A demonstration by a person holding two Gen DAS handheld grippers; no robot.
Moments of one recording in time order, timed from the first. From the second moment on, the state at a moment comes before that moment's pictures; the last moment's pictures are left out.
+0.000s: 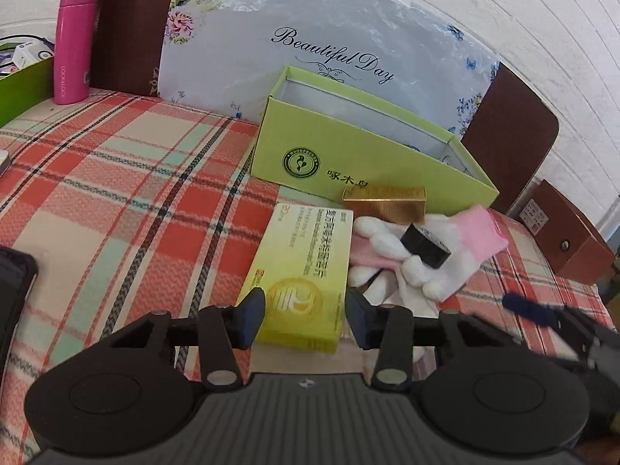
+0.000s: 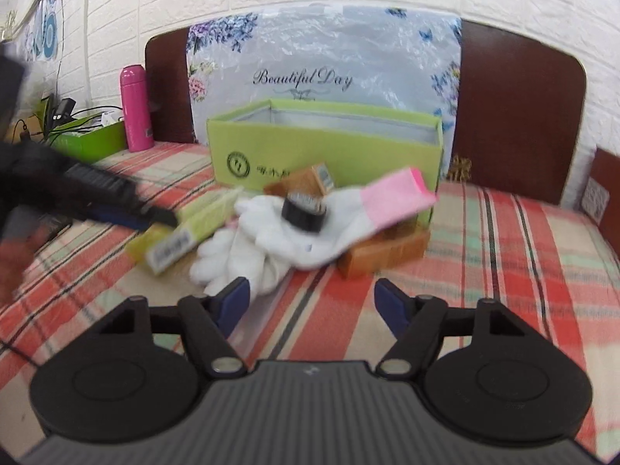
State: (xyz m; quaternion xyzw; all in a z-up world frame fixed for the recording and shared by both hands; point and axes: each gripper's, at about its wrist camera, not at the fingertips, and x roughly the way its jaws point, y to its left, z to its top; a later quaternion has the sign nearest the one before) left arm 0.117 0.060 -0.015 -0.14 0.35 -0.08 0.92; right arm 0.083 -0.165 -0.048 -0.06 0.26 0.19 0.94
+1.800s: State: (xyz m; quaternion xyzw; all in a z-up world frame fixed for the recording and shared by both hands) left arm 0.091 0.028 -0.031 -0.03 0.40 -0.12 0.91; right arm 0.015 -0.215 -0.064 -0.15 0.31 0.14 0.93
